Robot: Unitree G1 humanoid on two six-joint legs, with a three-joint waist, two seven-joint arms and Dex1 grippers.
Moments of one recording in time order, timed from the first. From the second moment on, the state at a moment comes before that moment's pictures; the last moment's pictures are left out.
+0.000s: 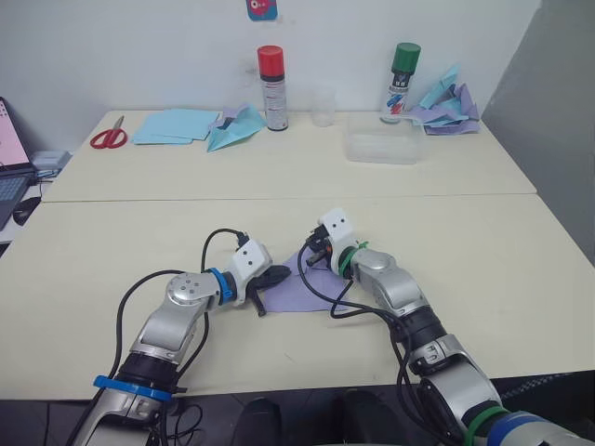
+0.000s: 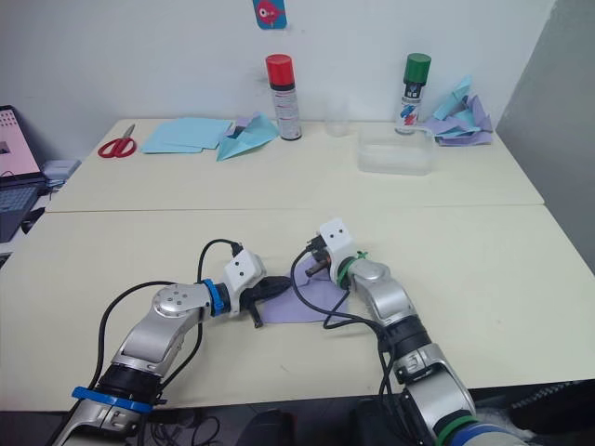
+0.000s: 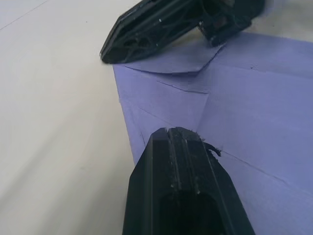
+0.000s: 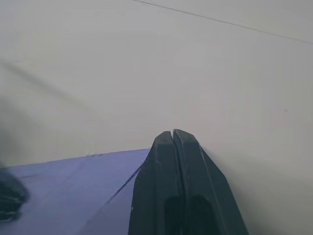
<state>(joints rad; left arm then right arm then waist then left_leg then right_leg) -0.31 0.52 -0.17 0.12 -0.13 0.19 -0.88 -0.64 -0.01 0.20 0.43 0.05 0.44 0.37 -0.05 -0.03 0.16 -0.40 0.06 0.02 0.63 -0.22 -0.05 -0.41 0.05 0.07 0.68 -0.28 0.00</state>
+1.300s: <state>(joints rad) -0.12 0.62 0.01 -0.05 -0.28 0.40 -0.89 -0.61 0.00 0.31 0.40 0.03 0.40 0.52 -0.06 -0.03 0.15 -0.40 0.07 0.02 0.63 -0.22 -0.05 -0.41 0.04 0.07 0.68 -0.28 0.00</state>
